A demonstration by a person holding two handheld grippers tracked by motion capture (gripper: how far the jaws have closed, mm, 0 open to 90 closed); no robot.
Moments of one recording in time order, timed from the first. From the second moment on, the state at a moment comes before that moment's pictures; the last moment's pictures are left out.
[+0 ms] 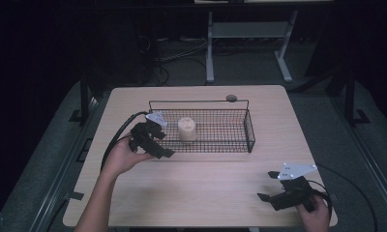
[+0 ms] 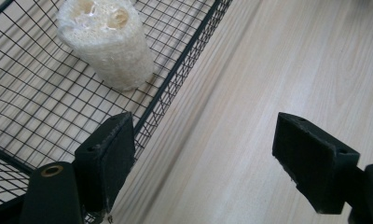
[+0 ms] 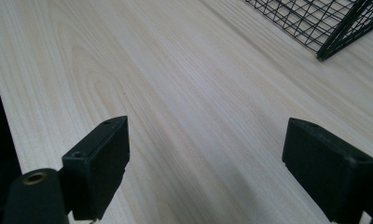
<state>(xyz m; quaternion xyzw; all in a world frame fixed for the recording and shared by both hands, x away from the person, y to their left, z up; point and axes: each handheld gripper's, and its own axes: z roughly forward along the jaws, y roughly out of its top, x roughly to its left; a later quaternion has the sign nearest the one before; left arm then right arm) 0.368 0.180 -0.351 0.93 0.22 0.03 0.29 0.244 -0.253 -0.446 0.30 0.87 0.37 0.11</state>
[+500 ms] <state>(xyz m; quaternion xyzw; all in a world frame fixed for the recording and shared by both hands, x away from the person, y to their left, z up) 0.352 0.187 -0.366 0.93 0.22 0.03 0.28 0.243 -0.253 -0.447 0.30 0.87 0.37 0.11</state>
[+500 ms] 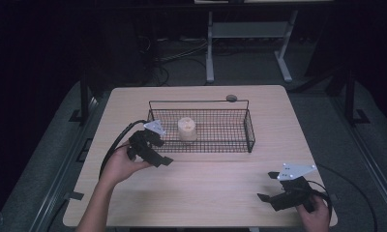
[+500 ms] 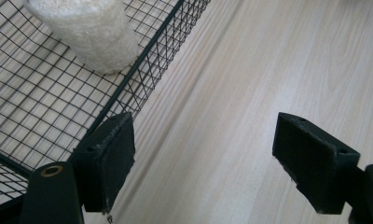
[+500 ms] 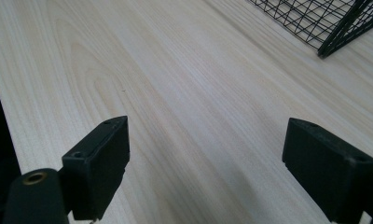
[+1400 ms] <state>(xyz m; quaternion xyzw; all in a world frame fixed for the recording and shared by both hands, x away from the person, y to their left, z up) 0.326 0.205 -0.382 0.93 0.23 0.03 0.29 0.242 -0.252 -0.449 0.30 0.87 0.37 0.10</state>
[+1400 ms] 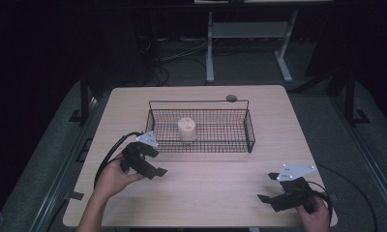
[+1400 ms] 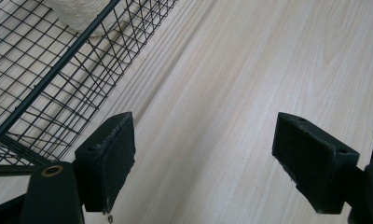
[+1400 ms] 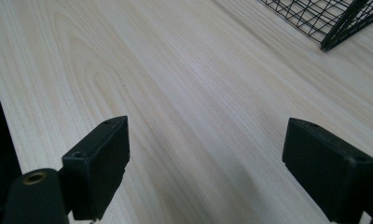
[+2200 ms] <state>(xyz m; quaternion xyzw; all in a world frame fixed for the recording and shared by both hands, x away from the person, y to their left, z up) 0.304 0.229 -0.395 0.92 0.24 0.03 0.29 0.242 -0.252 -0.451 0.30 0.88 0.36 0.10</state>
